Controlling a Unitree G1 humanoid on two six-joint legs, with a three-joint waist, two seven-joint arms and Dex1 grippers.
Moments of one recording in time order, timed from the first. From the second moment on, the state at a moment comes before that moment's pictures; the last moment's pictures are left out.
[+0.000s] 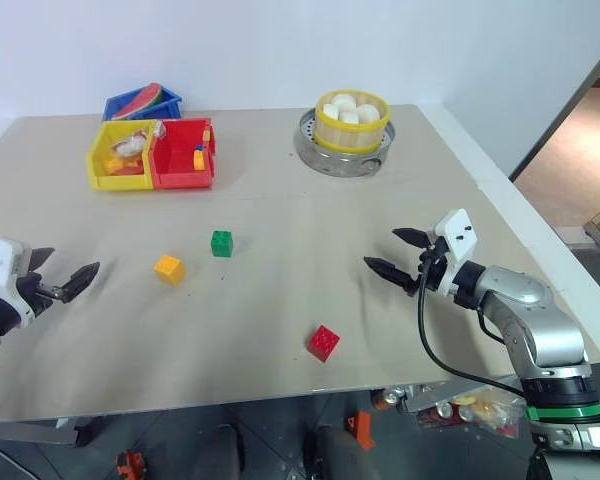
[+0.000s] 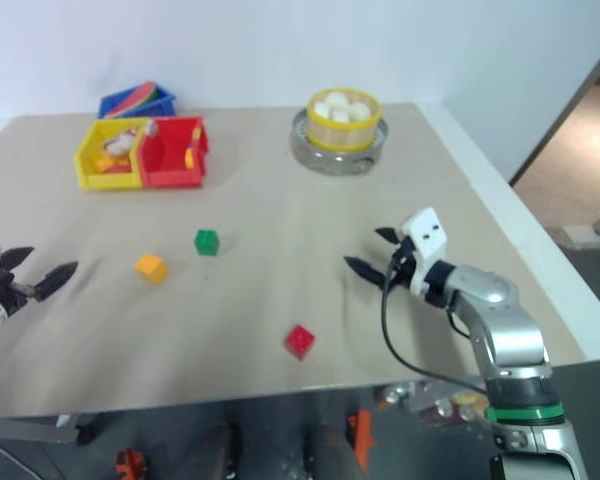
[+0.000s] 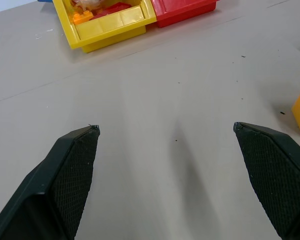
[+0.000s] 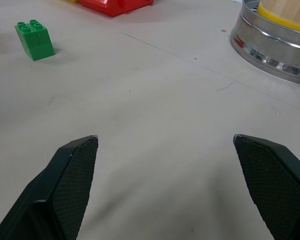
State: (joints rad) left arm -0.06 0.79 0.50 0.13 -0.43 0.28 -0.71; right arm -0.36 -0.63 -0.08 -0.08 0.36 0.43 0.76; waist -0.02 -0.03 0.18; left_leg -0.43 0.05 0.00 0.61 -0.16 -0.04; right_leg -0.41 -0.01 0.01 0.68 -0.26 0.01
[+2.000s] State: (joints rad) left arm -0.11 0.77 -0.02 -0.33 -0.48 0.18 -1.23; right arm -0.24 -0.68 0.24 -0.72 0.47 0.92 0.58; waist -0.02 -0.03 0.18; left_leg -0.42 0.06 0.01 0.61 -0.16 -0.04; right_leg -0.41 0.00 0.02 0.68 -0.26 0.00
